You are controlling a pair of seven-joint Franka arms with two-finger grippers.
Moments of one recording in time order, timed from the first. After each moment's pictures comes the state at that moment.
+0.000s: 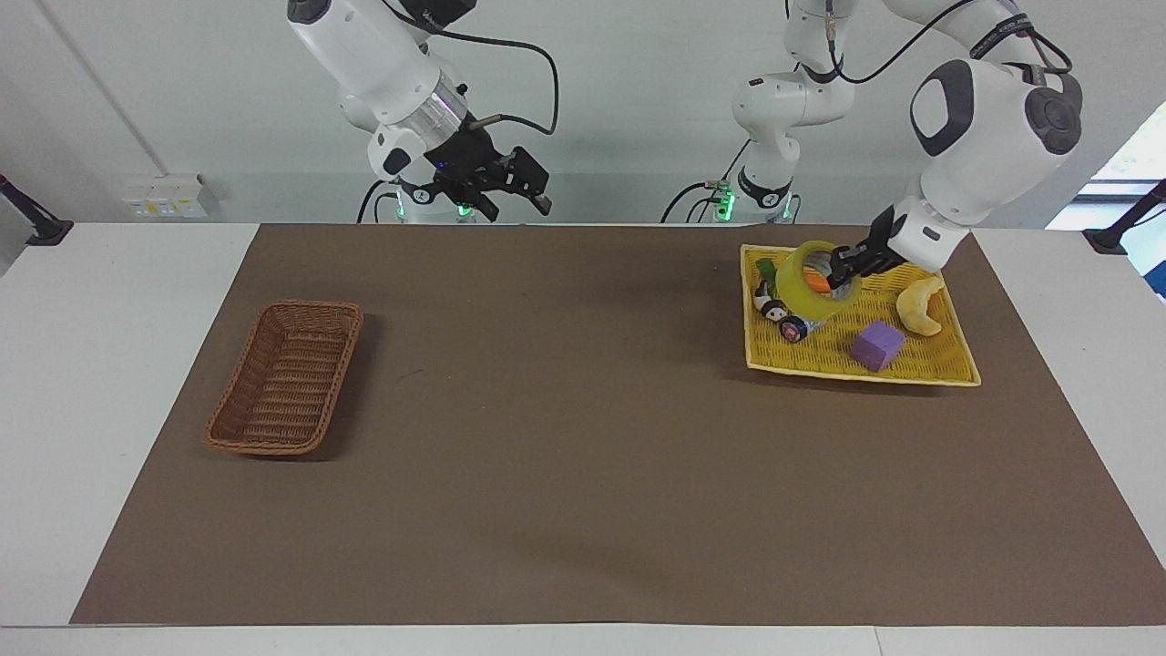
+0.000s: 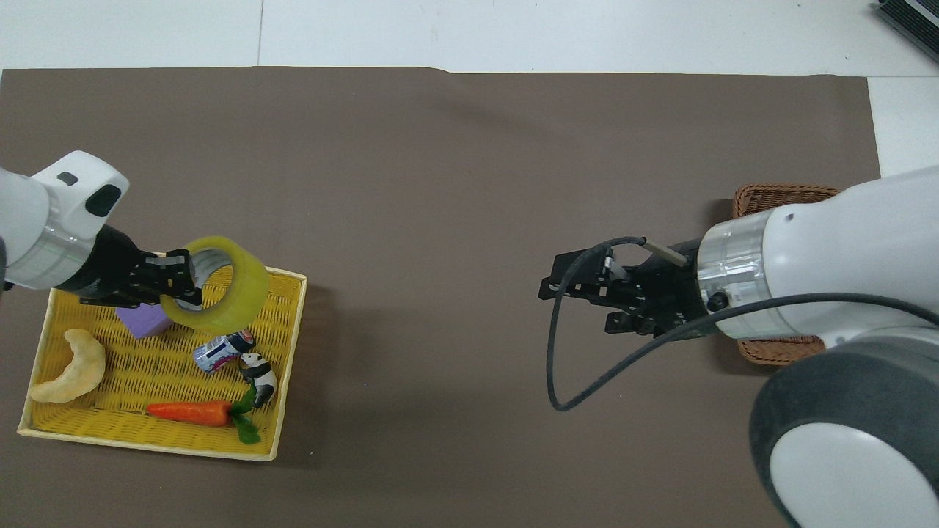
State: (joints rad) left arm 0.05 -0.02 -0.16 -1.84 -0.22 1.63 -0.25; right arm 0.39 -0.11 -0.06 -1.82 0.54 1.83 0.59
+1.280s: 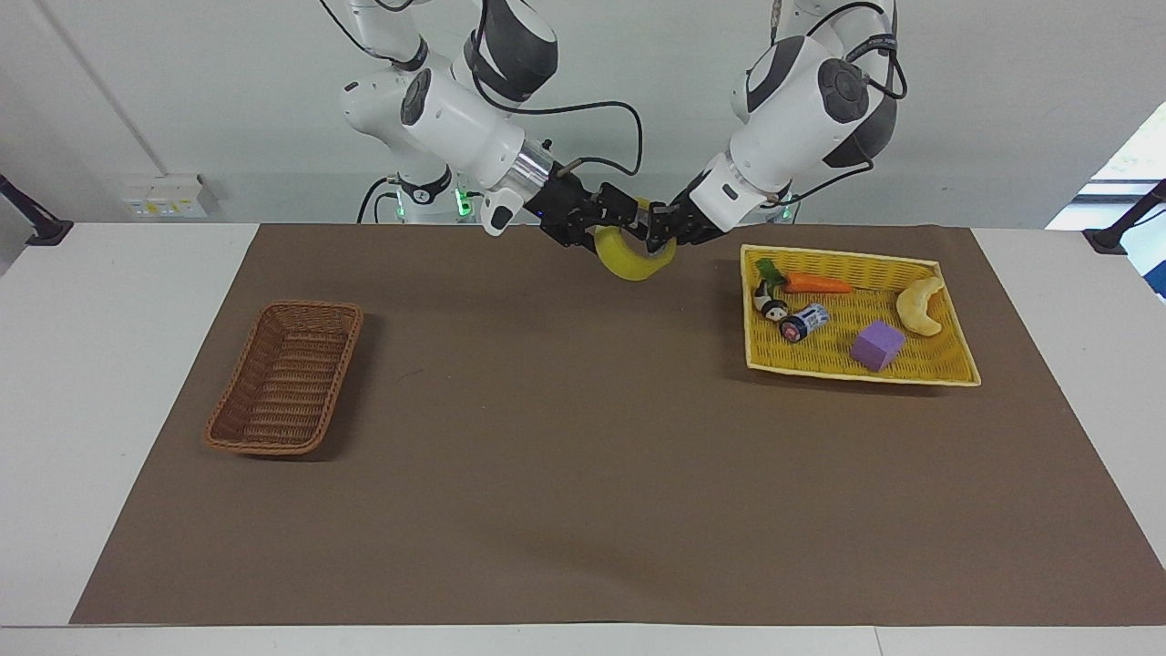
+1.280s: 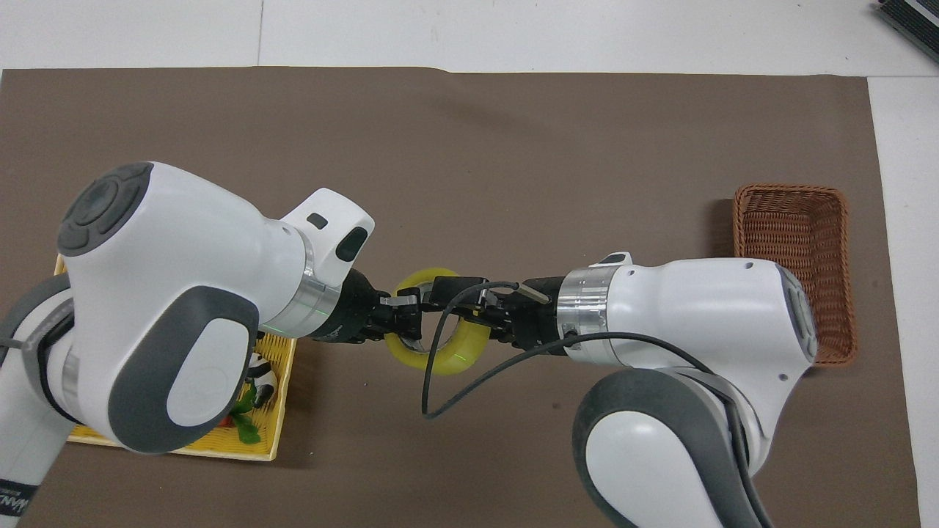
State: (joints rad) left arm -0.33 -0.02 -0.17 -1.84 -0.51 1.81 -0.46; right arm 0.58 -0.07 -0.07 -2.05 0.93 2.26 0.31
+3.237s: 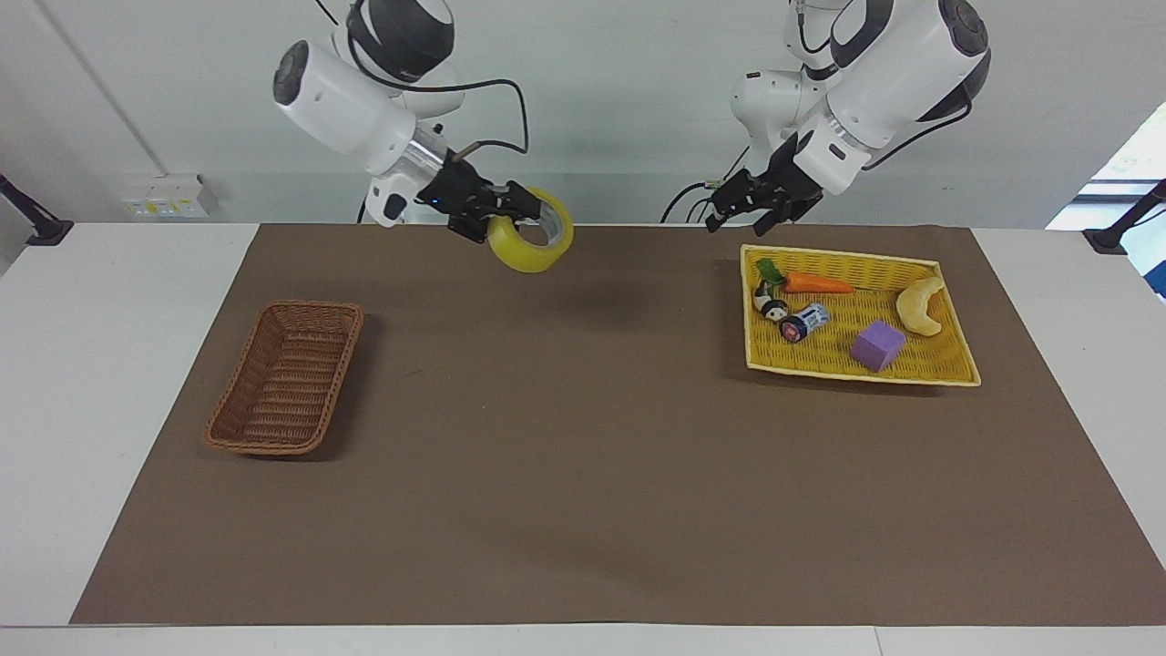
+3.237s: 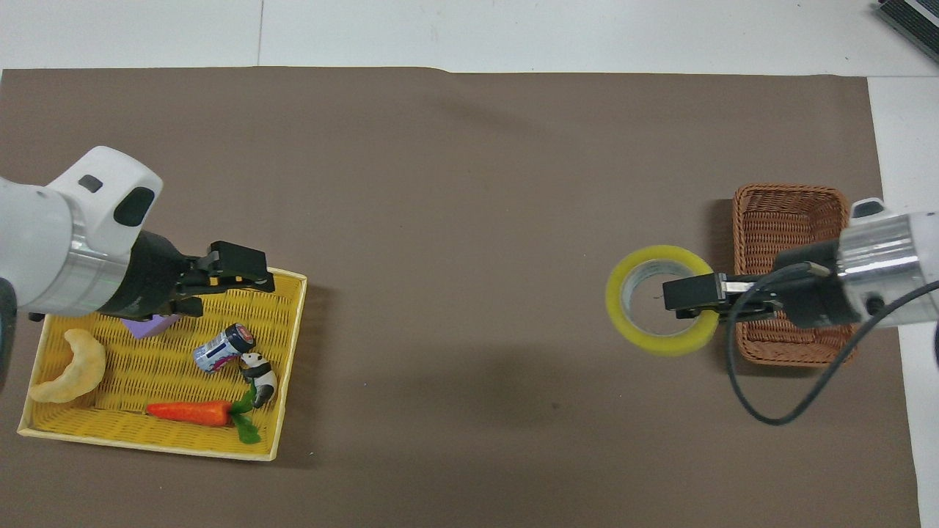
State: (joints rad) left arm -0.08 -0.12 -0.11 -1.82 -0.27 1.67 -0.34; right arm 0.05 -0.14 -0.09 -1.96 0.68 1.65 -0.06
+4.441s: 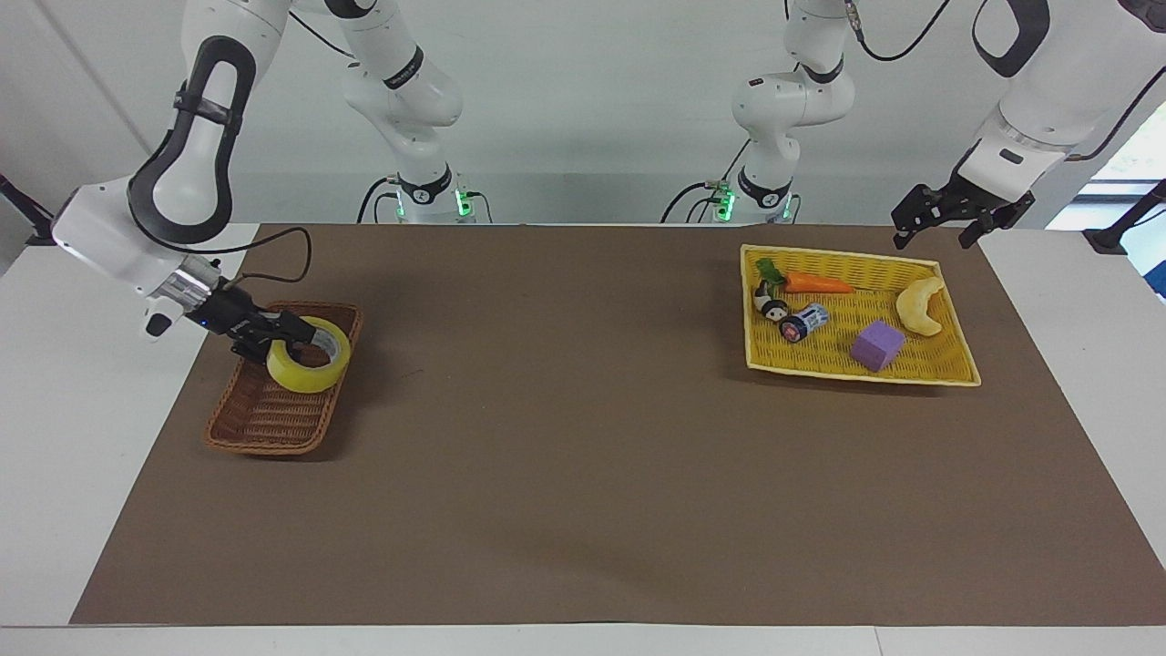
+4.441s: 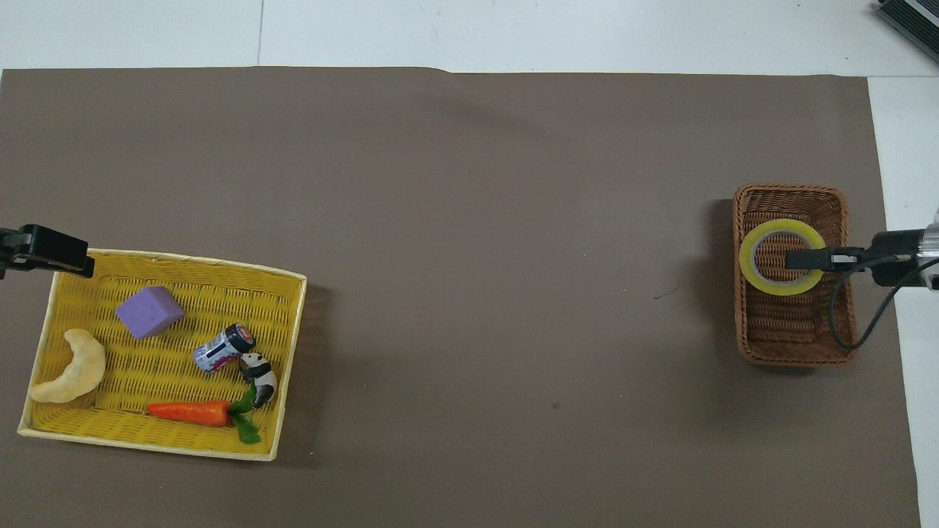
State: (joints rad) left arm 0.10 -0.02 -0.11 -1.58 0.00 1.48 0.04; right arm -0.31 0.23 -0.10 -1.96 0.64 1.97 -0.76
